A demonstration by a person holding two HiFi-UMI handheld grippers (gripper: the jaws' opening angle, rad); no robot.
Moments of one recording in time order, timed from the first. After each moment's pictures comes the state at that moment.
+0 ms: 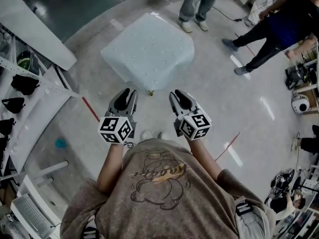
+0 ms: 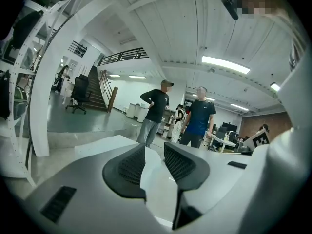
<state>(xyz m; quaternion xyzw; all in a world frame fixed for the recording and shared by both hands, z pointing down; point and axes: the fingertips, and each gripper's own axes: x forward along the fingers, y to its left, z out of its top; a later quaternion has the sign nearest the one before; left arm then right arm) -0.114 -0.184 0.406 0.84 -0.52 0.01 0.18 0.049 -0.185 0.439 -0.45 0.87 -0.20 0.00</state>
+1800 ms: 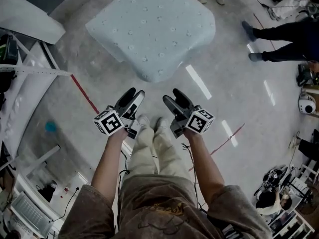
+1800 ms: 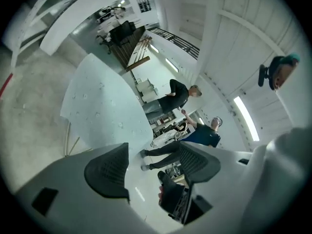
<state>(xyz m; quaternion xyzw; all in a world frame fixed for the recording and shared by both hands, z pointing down) -0.108 -0.249 0.633 0.76 -0.40 -0.15 0.49 0.020 -0.246 0.651 -0.33 0.81 -0.48 0.10</state>
